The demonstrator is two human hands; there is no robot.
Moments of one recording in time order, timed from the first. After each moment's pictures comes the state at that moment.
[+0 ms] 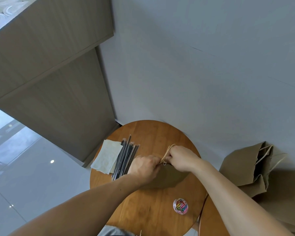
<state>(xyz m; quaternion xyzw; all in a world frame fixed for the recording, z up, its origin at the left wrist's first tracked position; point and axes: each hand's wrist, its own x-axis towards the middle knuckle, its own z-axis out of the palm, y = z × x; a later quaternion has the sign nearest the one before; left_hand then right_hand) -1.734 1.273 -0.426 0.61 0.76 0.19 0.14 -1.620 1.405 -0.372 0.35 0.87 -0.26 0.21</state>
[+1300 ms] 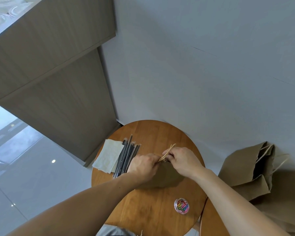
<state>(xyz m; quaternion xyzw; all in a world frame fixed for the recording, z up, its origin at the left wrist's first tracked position) -1.740 1.269 -0.425 0.59 0.76 0.21 0.17 -1.605 1.395 -0.387 0.32 0.90 -0.27 0.07</state>
